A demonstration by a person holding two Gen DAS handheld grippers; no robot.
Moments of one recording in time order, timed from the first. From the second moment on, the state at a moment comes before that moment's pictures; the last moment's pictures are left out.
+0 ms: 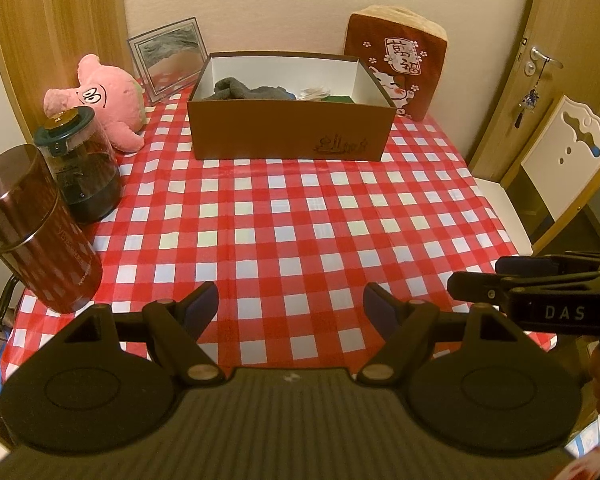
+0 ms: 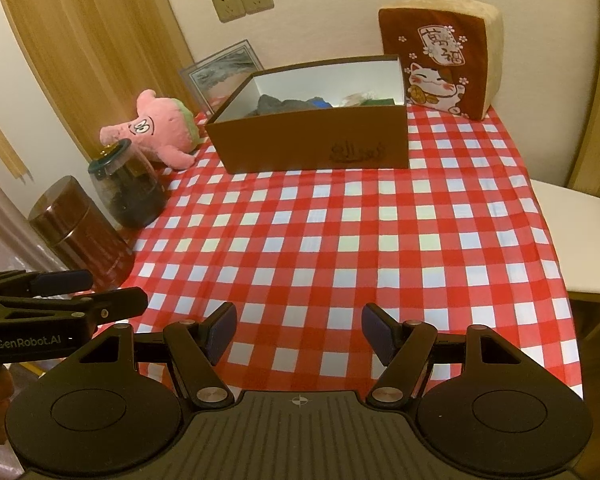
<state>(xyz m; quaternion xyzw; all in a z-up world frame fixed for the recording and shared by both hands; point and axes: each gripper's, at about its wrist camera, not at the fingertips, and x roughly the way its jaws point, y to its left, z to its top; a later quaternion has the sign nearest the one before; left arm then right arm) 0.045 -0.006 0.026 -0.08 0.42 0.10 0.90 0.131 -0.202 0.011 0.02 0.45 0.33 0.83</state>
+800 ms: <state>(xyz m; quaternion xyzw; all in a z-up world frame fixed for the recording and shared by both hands) 0.043 -0.006 0.031 -0.08 0.42 0.10 0.90 0.129 -0.203 0.011 0.02 0.45 0.33 0.83</state>
